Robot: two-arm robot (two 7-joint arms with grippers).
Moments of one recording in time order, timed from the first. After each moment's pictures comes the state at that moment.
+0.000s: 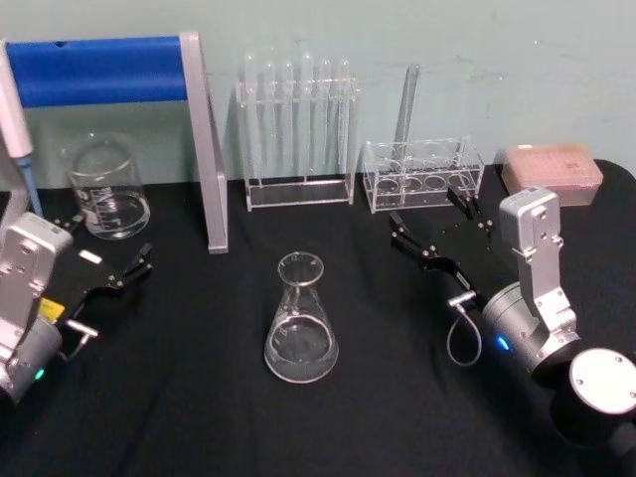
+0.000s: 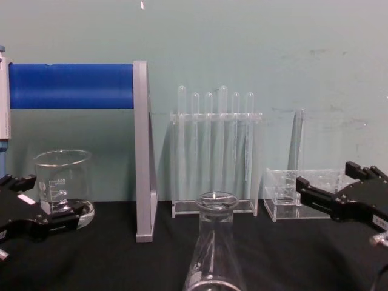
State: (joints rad) left arm -0.20 0.60 0.45 -1.41 -0.25 -0.12 0.03; right arm 0.21 0.30 -0.34 -1.33 0.19 -0.23 0.12
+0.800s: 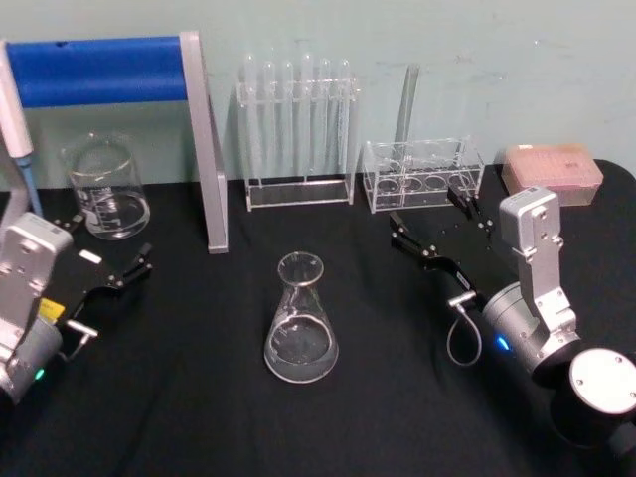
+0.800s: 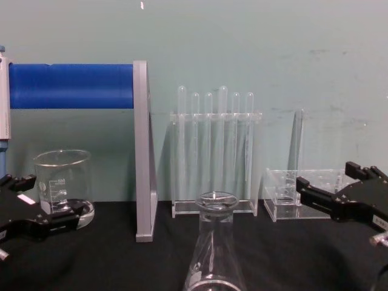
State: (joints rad) left arm -0.20 0.60 0.45 -1.41 -0.25 -0.12 0.03; right arm 0.21 0.30 -0.34 -1.33 0.19 -0.23 0.12
